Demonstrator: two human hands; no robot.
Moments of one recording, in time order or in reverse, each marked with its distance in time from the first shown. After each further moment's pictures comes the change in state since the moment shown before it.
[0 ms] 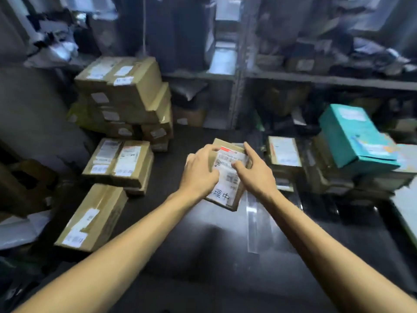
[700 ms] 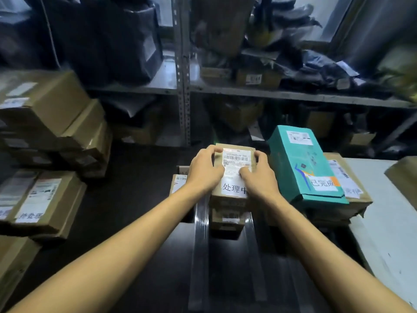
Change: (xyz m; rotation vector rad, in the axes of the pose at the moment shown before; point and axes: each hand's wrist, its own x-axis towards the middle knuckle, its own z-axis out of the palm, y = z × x) left_hand 0.161 0.100 0.162 -0.173 -0.078 -0.027; right_hand 0.144 0.095 -0.139 -0.026 0.117 0.129
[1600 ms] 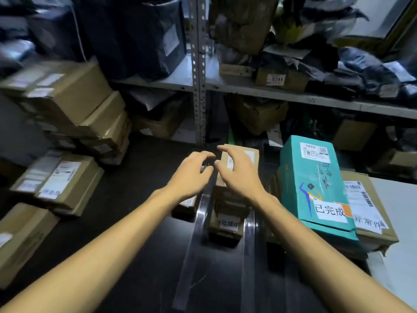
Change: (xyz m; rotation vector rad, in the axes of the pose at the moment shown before) left_hand 0.006 -0.009 -0.009 0.206 -0.041 -0.034; right_hand 0.043 -0.016 0.008 -0.012 -0.279 -0.505
